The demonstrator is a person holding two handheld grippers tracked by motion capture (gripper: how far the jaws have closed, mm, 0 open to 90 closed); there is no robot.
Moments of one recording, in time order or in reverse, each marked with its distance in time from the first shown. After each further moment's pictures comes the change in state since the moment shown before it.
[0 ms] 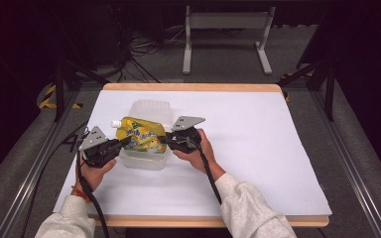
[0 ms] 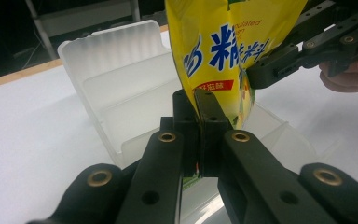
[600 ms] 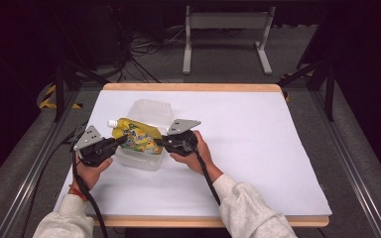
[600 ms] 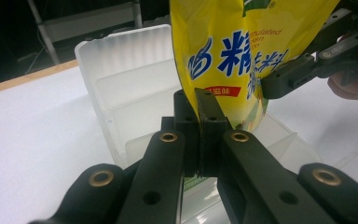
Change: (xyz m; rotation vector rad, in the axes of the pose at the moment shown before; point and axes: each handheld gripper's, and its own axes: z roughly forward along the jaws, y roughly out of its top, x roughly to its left) left arm 0.011 -0.004 -0.004 -0.018 -0.001 -0.006; right arm 0.011 0.001 0.005 -0.005 0.023 -0.040
